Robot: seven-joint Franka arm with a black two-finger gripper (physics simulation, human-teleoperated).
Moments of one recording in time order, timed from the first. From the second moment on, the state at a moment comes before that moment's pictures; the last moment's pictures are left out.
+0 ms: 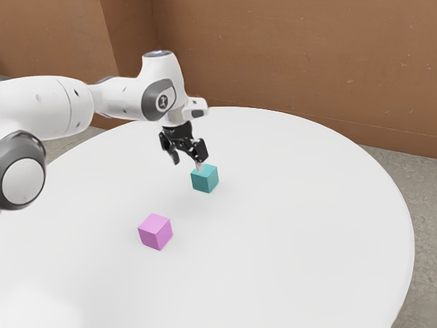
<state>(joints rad) 0.01 0.58 -0.01 -1.41 -0.07 2.03 0.19</state>
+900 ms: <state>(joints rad) 0.03 0.87 -0.02 -1.06 -0.09 1.95 0.19</state>
